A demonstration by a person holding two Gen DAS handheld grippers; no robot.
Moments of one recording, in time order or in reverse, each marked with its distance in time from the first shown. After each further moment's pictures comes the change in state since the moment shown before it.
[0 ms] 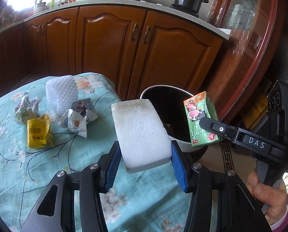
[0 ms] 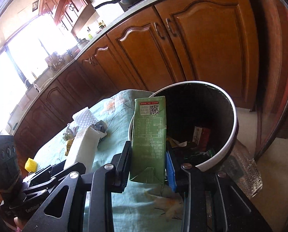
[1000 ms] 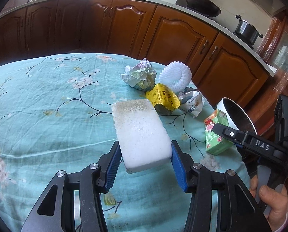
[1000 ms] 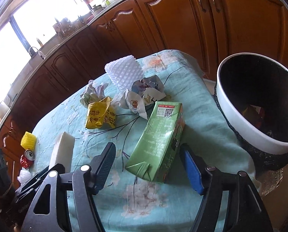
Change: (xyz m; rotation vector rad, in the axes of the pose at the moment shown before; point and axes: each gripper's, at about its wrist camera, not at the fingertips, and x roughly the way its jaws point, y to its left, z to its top) left arm -0.082 0.148 -0.078 -0.312 -0.051 0.198; right arm 0.089 0.133 -0.051 -0.123 0.186 -0.002
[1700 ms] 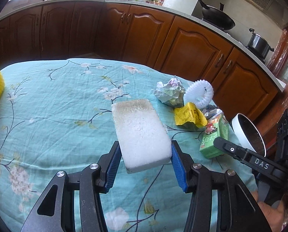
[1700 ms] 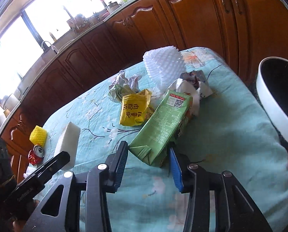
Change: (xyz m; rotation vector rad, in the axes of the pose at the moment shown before) left arm -0.016 0.042 0.011 -0.053 -0.053 0.052; right arm 0.011 0.049 -0.010 -0.051 0.001 0.111
